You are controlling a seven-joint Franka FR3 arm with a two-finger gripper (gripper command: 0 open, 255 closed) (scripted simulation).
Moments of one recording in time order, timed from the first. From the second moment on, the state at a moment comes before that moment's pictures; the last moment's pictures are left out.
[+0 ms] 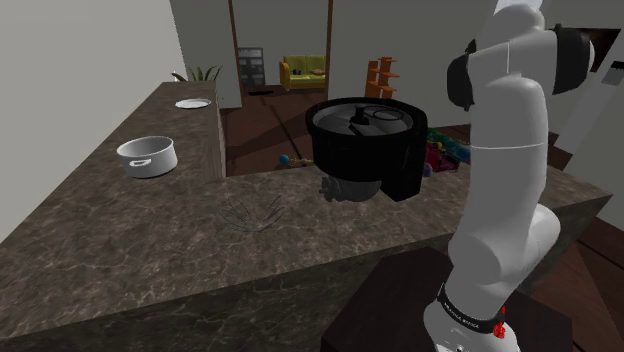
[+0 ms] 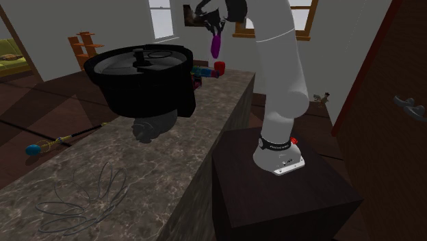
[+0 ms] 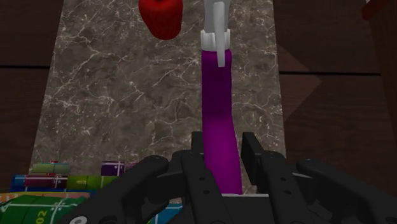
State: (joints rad) arm -0.36 0.38 -1.15 -1.57 -0.02 2.16 -2.41
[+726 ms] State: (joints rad) arm -0.77 0.67 -0.95 -1.22 0.23 2.11 -2.56
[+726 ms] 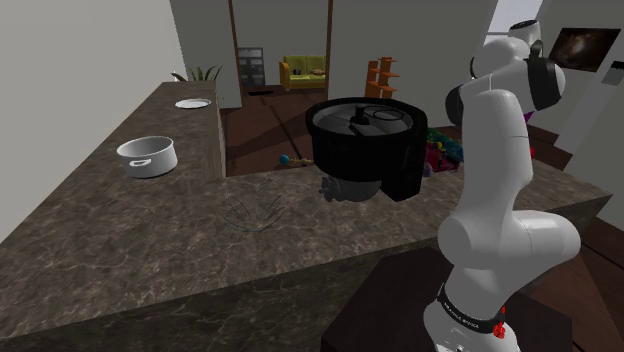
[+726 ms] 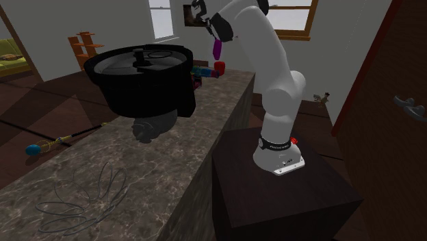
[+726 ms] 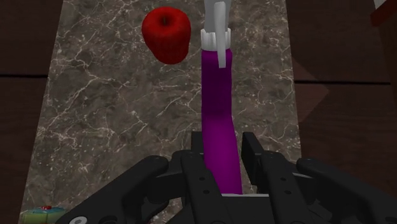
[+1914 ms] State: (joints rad) arm -0.73 0.70 -0.93 -1.43 0.25 2.33 -2.55
